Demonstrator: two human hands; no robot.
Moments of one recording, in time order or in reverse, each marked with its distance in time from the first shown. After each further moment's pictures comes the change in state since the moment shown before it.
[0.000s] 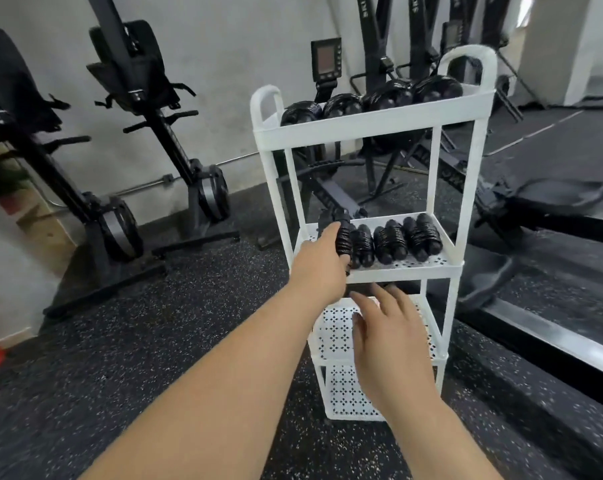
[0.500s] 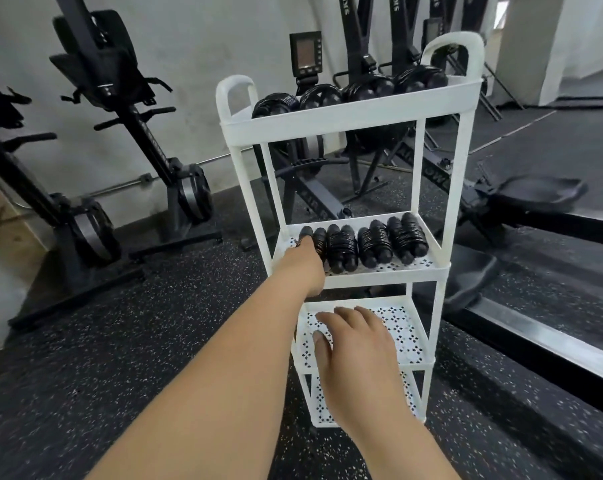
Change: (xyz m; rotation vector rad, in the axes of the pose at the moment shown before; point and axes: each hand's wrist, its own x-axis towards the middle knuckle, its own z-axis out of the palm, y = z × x) left_hand 0.071 -0.020 0.043 0.218 -0.211 -0.186; right_hand 0.007 -0.004 0.024 0.043 0.011 -0.007
